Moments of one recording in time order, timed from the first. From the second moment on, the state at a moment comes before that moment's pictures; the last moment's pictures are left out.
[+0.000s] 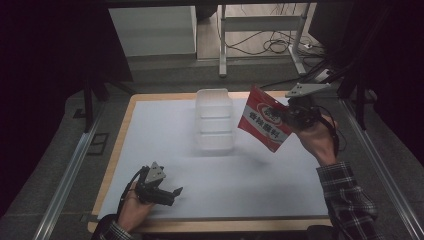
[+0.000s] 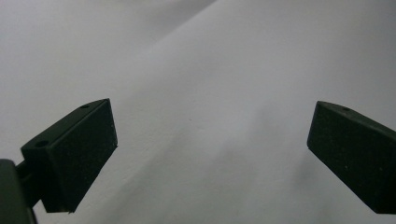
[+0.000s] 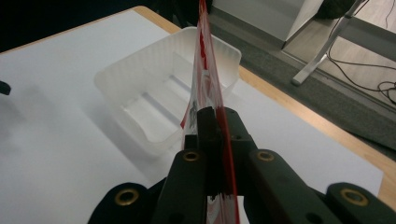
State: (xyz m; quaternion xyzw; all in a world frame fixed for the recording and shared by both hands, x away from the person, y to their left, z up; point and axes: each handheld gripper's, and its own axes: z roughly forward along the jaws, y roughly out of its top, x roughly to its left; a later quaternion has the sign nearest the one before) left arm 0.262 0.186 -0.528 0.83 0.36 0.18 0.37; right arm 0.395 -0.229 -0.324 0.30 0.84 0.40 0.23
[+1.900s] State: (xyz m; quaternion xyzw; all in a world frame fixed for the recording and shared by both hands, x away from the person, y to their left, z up) left arm 0.262 0.185 -0.528 0.84 0.36 0.18 0.37; right arm 0.450 -0.092 -0.336 0.20 0.88 0.40 0.16
